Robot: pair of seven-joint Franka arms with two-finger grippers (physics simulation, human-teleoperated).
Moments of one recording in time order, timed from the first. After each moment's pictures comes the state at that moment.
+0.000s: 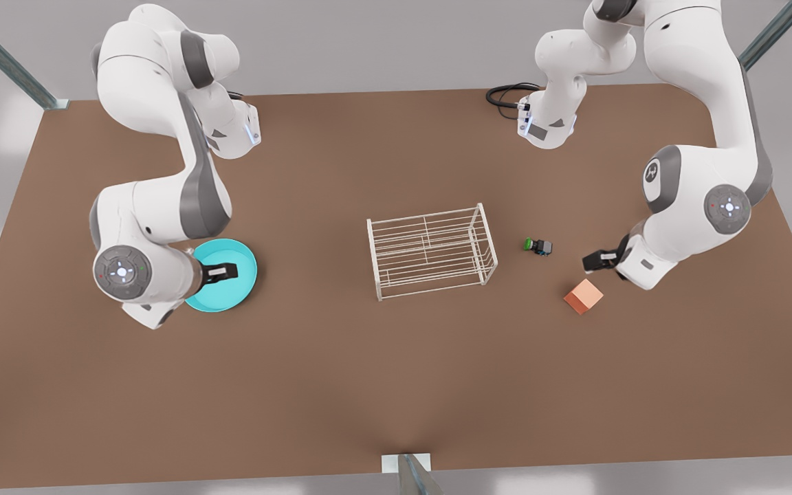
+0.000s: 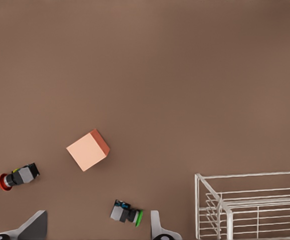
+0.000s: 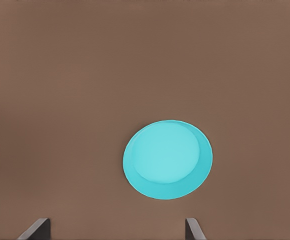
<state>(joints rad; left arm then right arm) -0.07 0.25 -0.04 -1.60 -0.06 1.77 -0.18 0.32 0.58 -0.14 -1.00 0.04 1.26 0.02</state>
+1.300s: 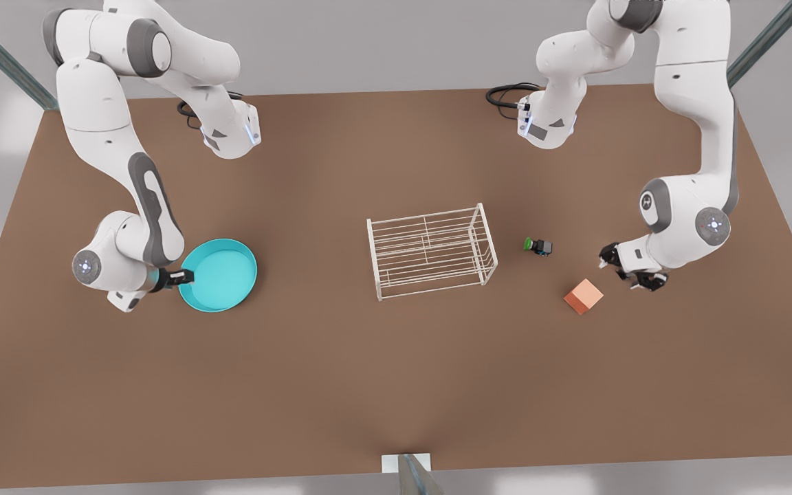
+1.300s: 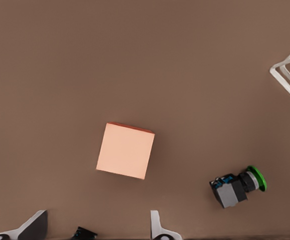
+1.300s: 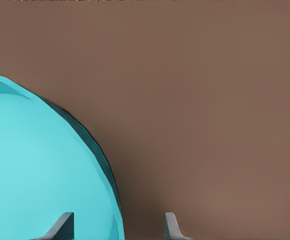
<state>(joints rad) 0.17 0.27 -0.08 -2.06 -0.03 2.26 0.81 0.00 0.44 -0.18 -2.13 0.22 2.33 -0.51</state>
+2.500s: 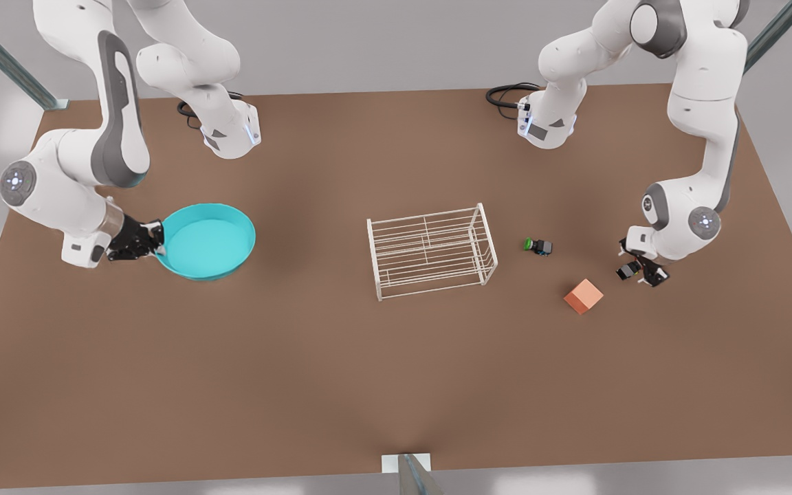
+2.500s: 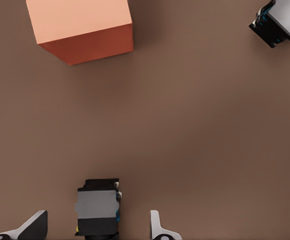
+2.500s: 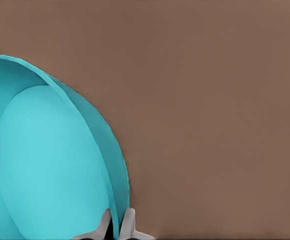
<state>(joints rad) 0.35 0.38 -0.08 -2.25 0.15 2.58 1.29 0.12 -0.06 -0.19 -2.06 0.15 1.93 -0.62</state>
